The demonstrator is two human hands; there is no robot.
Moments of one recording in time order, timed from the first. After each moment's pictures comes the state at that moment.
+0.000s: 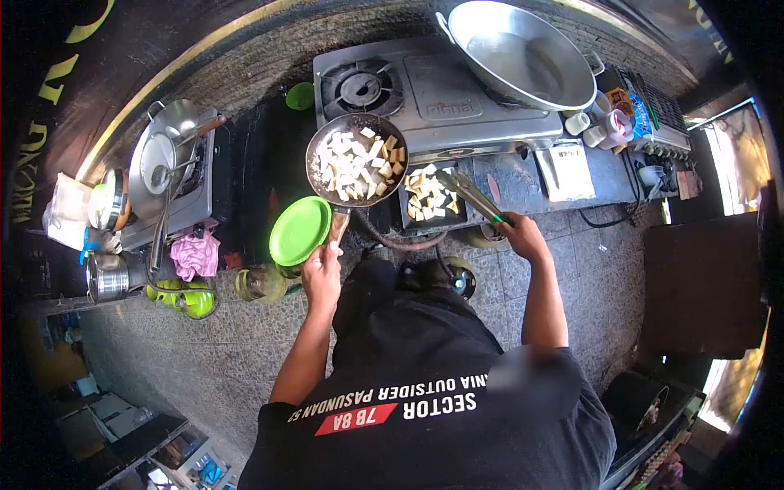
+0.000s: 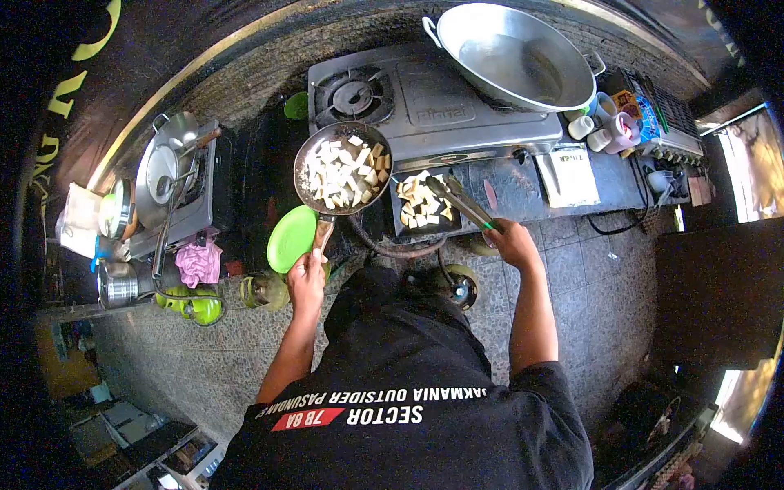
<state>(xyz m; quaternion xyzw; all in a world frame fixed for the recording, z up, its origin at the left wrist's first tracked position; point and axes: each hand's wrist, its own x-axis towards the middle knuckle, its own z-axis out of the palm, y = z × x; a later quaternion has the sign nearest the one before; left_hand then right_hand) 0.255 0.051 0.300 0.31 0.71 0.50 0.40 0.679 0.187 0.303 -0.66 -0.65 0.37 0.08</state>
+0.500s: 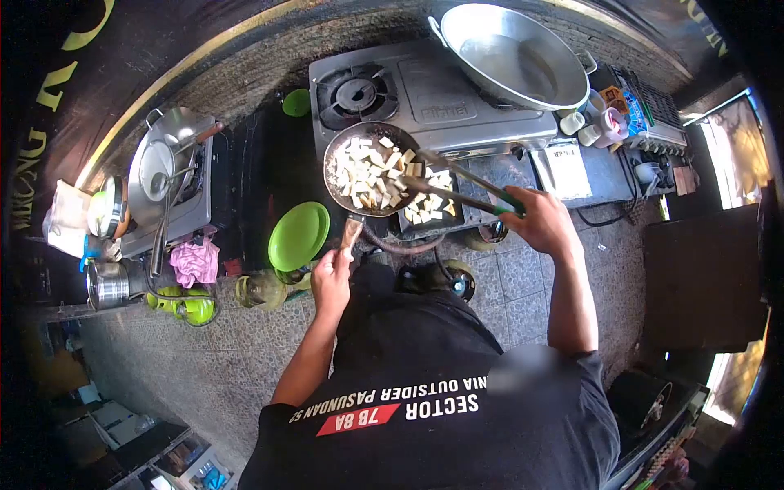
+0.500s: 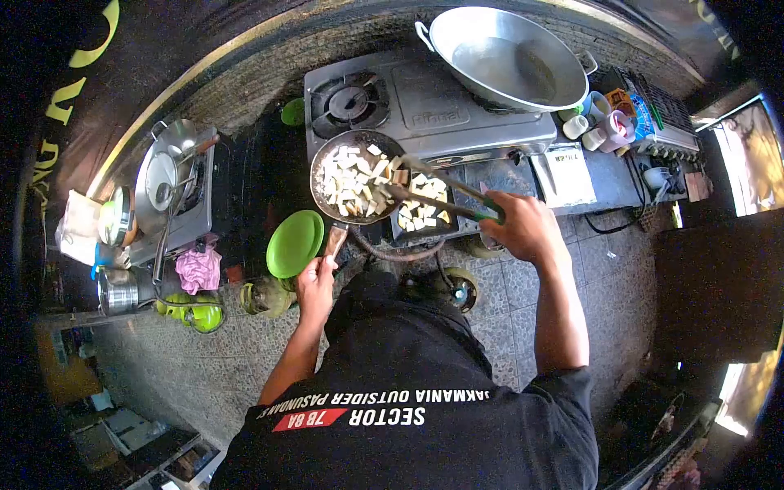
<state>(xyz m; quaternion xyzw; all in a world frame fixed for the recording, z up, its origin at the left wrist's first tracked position) 0.272 0.050 0.316 0.41 0.74 0.40 0.34 0.641 0.191 0.466 -0.62 -0.75 0.24 0.08</state>
